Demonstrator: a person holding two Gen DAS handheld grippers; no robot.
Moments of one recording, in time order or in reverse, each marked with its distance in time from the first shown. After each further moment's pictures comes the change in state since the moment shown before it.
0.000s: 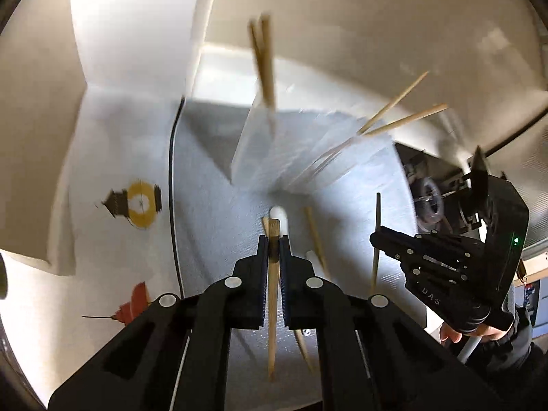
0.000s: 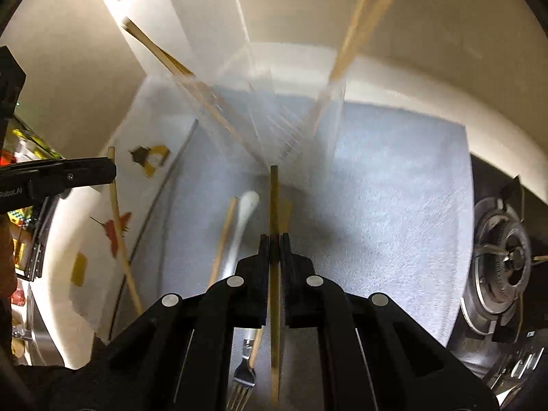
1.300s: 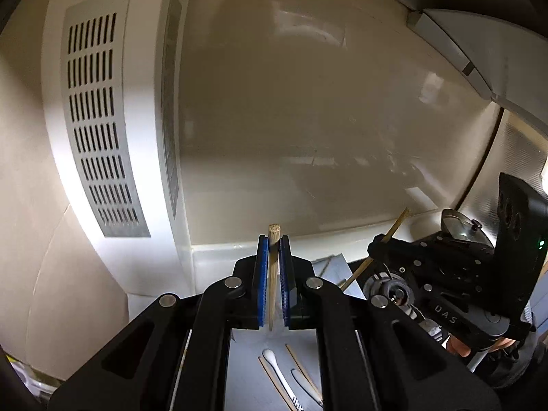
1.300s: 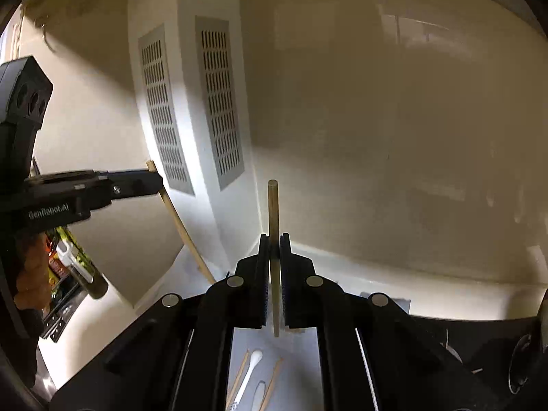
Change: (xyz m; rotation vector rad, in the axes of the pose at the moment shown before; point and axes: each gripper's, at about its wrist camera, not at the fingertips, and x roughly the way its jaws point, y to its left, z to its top) left arm -0.162 -0.099 0.091 0.261 -0.481 0.049; right arm -0.182 0.026 0.113 -0.093 -0.536 -0.024
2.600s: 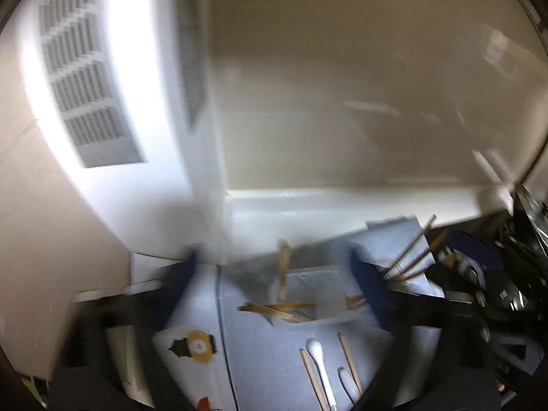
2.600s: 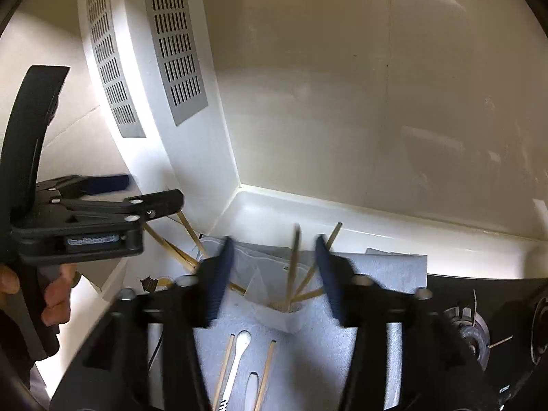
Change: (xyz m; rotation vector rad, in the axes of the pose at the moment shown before) left arm 0.113 0.029 -0.054 -0.063 0.164 0.260; right arm 0.082 -0.014 -0.062 0.077 0.153 -0.053
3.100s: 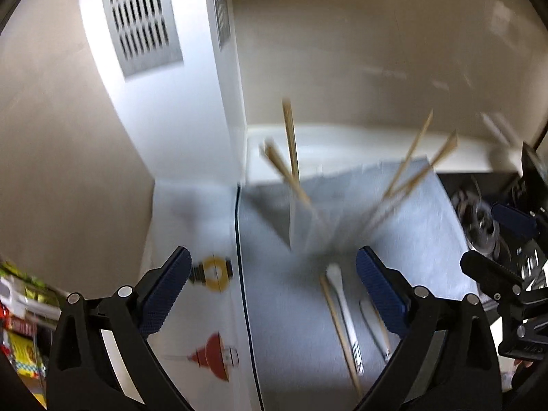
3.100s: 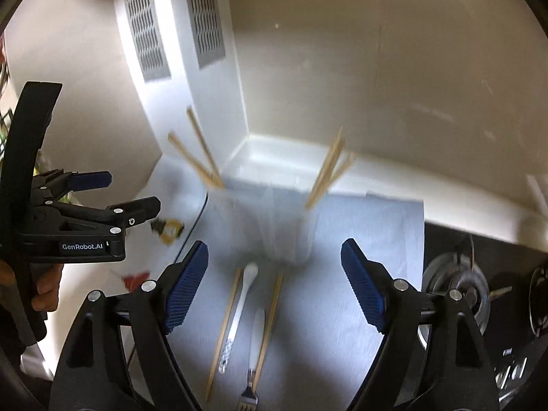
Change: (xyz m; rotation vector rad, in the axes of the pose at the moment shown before) left arm -0.021 0.001 -0.095 0.030 0.156 0.045; right arm -0.029 0.016 -0.076 -0.020 0.118 -0.013
